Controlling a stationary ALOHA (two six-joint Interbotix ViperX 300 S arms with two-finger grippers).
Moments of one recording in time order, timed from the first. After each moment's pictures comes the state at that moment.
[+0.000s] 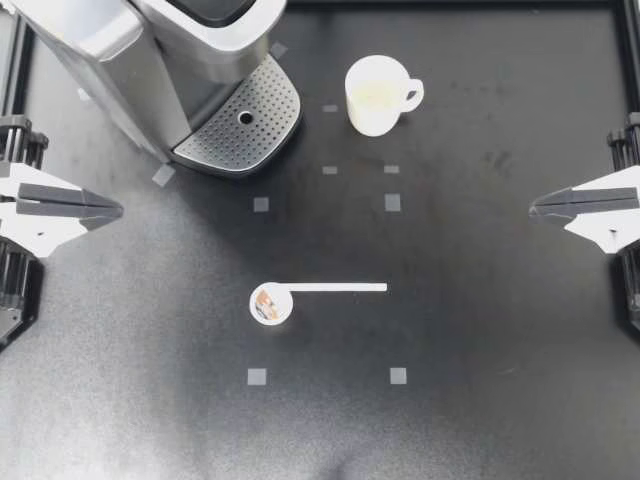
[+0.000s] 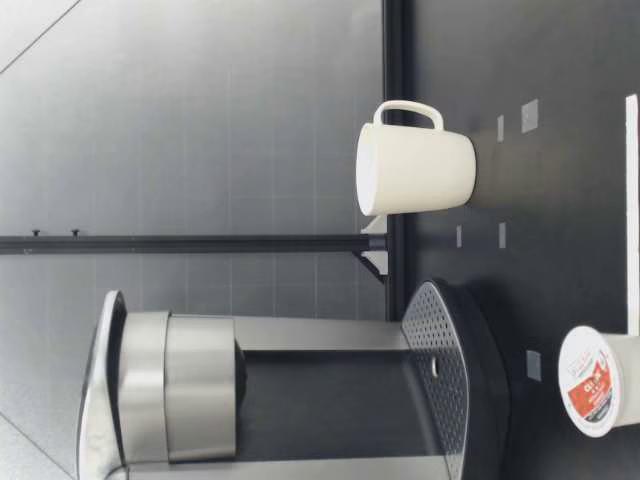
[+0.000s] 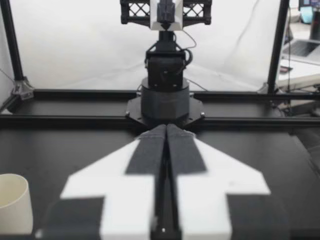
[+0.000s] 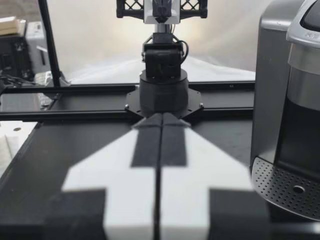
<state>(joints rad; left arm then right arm) 0.00 -0.96 1.17 0.00 -0.29 0.00 -0.01 -0.96 1.17 0.00 -0.29 0.00</state>
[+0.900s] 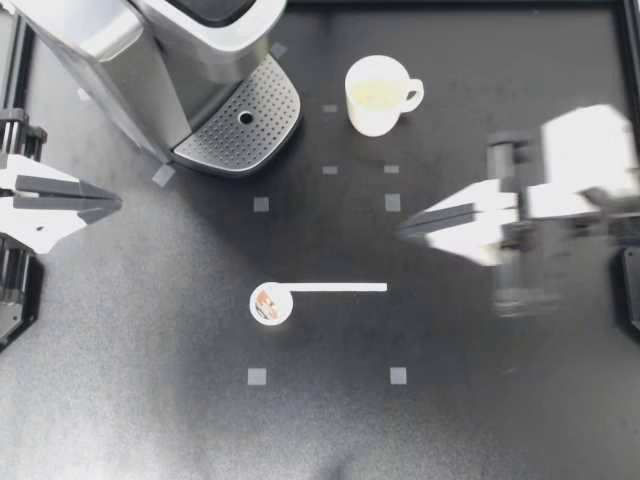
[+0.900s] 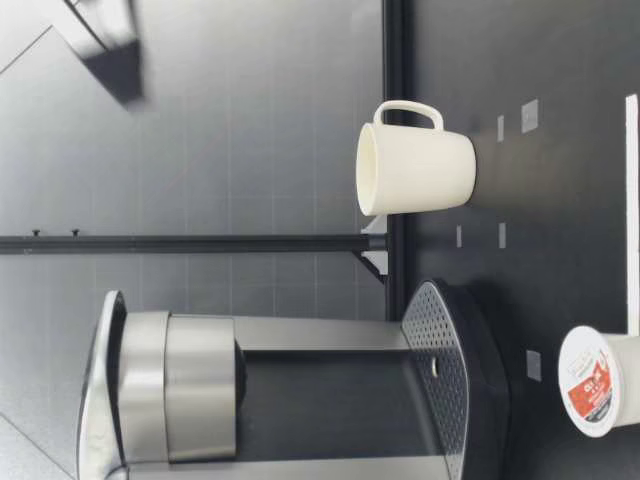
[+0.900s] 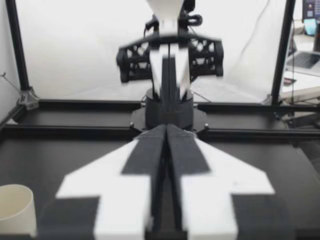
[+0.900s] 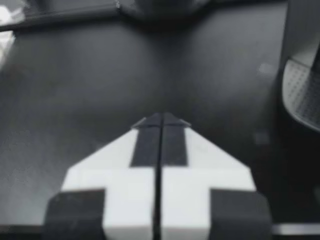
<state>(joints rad) 0.02 -0.96 1.16 0.00 -0.31 0.00 -0.01 -0.39 0.84 0.02 -0.07 0.07</state>
